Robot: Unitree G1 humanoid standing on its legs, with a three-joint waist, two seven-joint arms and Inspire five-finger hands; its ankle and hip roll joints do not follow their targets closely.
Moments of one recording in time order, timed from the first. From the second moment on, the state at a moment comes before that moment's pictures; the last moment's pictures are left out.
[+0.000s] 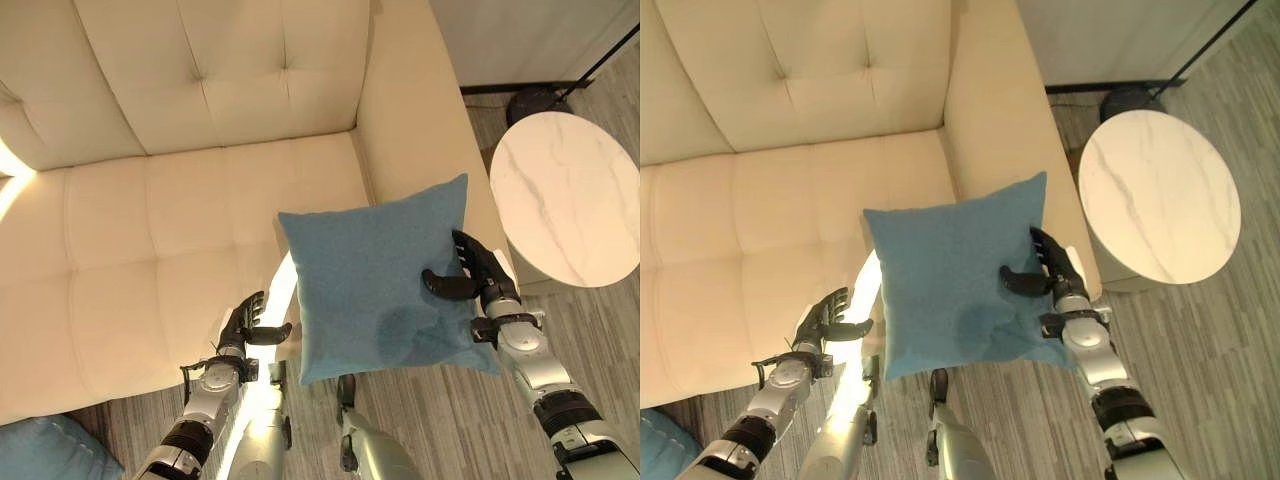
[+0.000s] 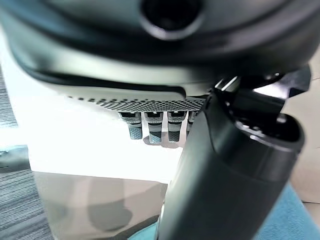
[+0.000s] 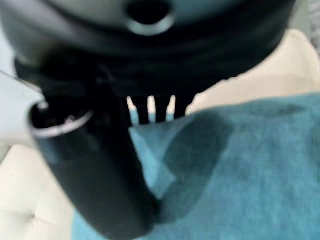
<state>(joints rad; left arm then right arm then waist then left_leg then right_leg) -0.28 0.30 -0.27 0.73 -0.36 -0.12 0.17 -0.37 -0.61 0.20 0.55 0.32 -0.14 -0.15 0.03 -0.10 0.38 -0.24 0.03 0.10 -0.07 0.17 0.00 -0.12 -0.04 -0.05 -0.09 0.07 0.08</state>
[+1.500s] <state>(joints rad) -0.44 0.18 -0.36 0.61 -0.77 -0.17 0.27 -0.42 -0.38 0.18 0.52 0.34 -0.21 -0.35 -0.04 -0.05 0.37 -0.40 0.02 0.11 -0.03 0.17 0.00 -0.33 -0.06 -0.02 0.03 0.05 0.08</state>
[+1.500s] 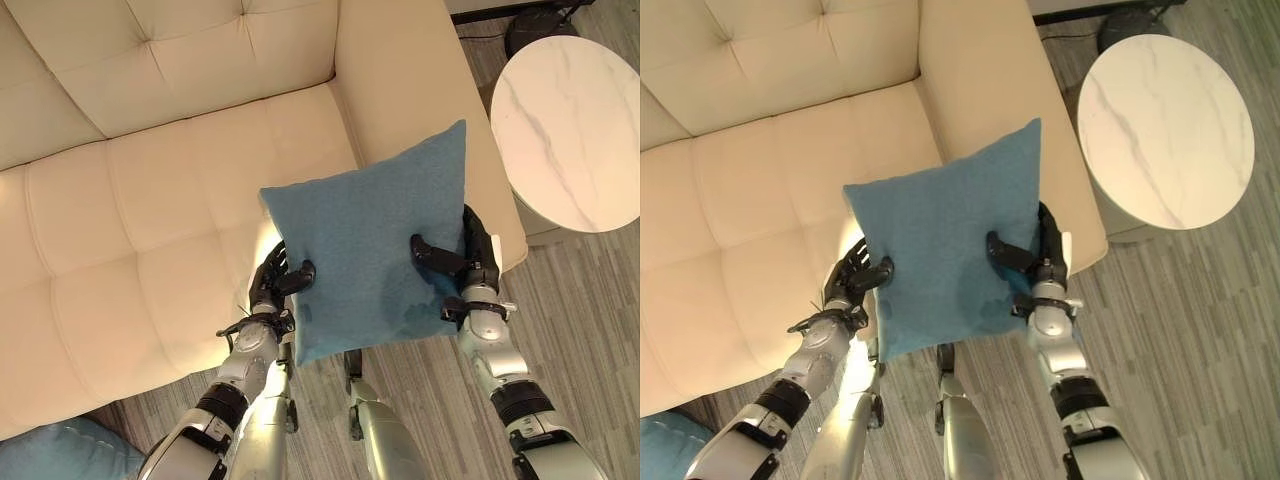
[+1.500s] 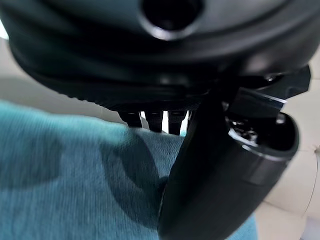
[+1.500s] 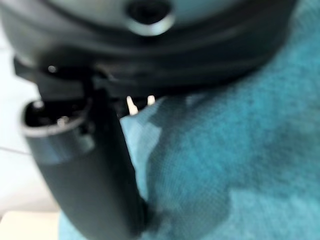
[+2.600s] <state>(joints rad) 0.00 0.25 -0.31 0.23 -0.86 -0.17 0.20 0.00 -0.34 0.17 0.32 0.41 -0.15 -0.20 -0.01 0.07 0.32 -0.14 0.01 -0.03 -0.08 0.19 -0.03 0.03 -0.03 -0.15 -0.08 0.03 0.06</state>
